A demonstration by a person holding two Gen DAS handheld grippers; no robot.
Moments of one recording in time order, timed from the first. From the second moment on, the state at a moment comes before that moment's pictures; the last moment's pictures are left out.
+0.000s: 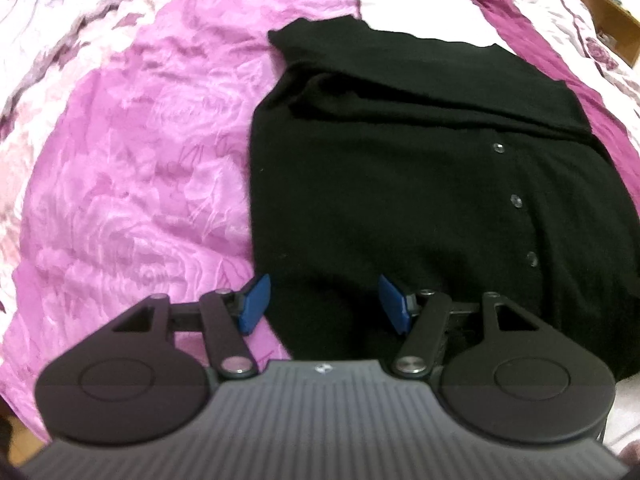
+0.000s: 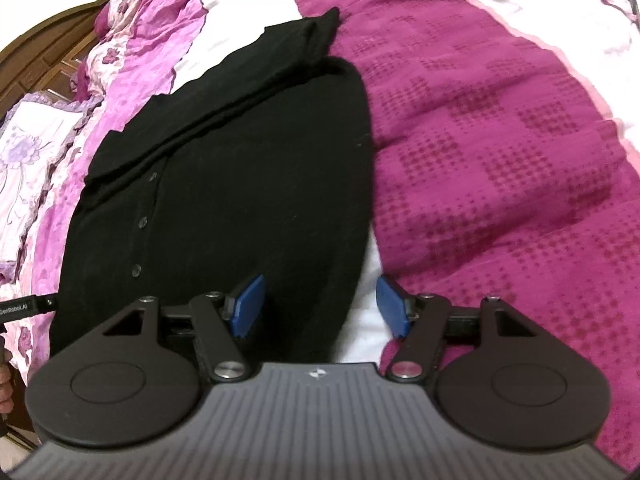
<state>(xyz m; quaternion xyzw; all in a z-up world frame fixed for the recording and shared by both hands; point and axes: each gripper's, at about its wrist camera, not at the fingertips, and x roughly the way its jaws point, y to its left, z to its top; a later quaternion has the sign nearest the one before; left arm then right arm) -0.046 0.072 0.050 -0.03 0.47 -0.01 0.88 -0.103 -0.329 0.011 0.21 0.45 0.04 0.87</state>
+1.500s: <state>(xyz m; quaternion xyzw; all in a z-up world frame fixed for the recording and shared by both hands) -0.027 0.079 0.081 -0.13 0.38 -0.10 0.91 -0.090 -0.346 0.027 0.35 0.35 0.13 0.86</state>
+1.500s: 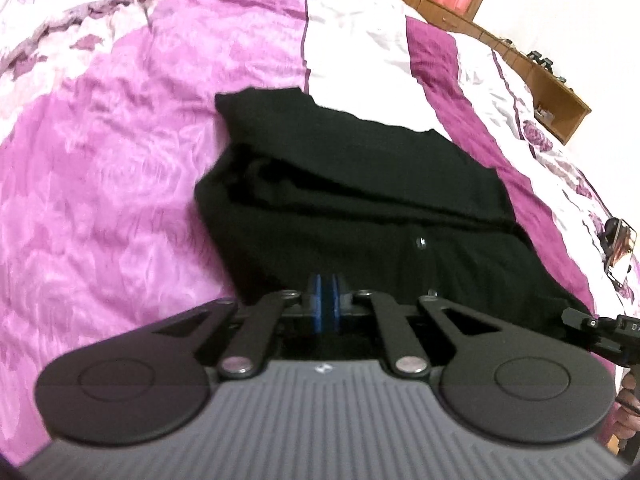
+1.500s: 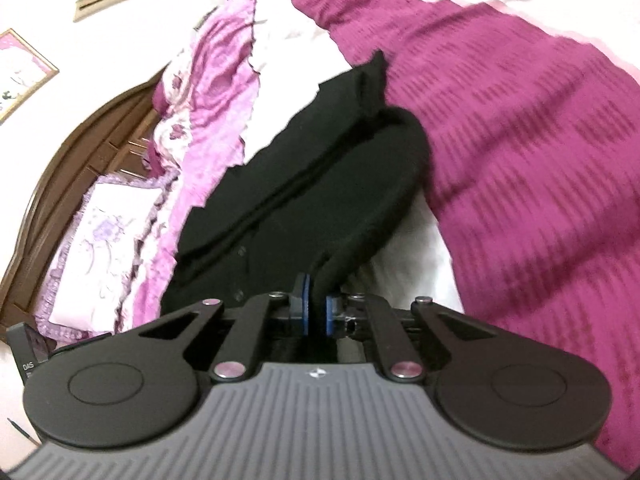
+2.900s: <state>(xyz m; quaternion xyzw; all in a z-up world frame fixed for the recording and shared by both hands) -0.044 0.078 0.052 -0.16 0.43 -0.14 0.88 -0.091 -0.345 0.027 0.36 0.33 0.13 0.86</state>
